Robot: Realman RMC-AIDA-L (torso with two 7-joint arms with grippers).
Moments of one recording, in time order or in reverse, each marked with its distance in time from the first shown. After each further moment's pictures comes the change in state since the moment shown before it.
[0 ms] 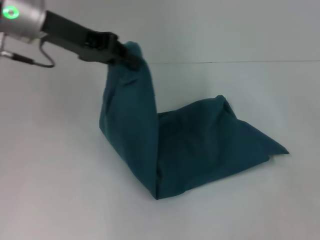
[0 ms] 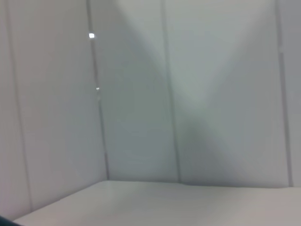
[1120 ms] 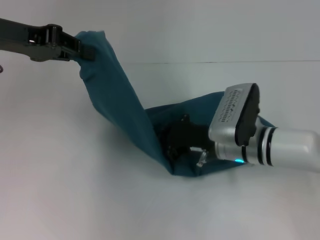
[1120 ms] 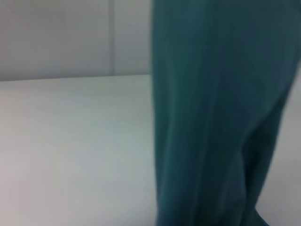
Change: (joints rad) left arm 0.132 0.030 -0.232 0.069 -0.025 0.129 0.044; right arm 0.575 0.207 -0.438 0.559 -0.025 0.229 -0.367
